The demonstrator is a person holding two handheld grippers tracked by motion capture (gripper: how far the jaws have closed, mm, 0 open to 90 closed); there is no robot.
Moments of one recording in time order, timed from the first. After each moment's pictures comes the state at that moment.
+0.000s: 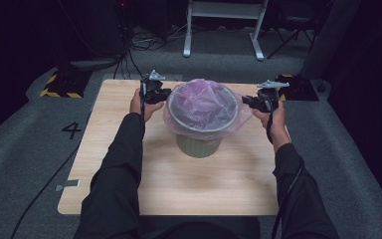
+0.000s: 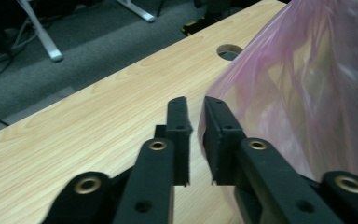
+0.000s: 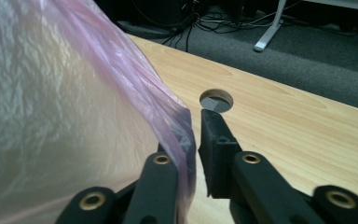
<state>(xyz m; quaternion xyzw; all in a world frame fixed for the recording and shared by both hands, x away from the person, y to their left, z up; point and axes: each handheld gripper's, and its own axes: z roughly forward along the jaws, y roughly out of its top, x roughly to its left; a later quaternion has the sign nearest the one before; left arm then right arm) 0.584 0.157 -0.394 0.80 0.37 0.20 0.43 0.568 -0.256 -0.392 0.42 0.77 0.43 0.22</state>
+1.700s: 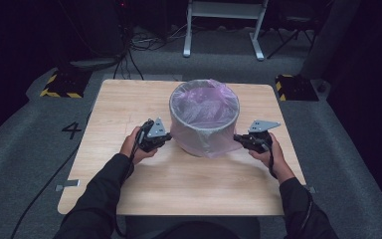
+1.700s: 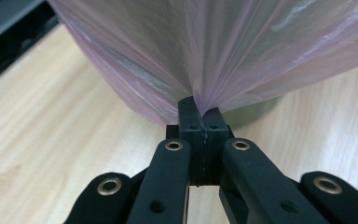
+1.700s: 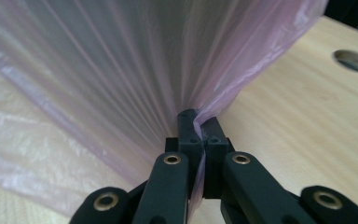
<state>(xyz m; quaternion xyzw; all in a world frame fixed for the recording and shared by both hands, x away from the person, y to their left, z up) 0.450 0.148 -0.450 0.88 0.18 0.21 0.39 0.470 -0.240 -0.458 0.25 0.84 0.45 0.16</state>
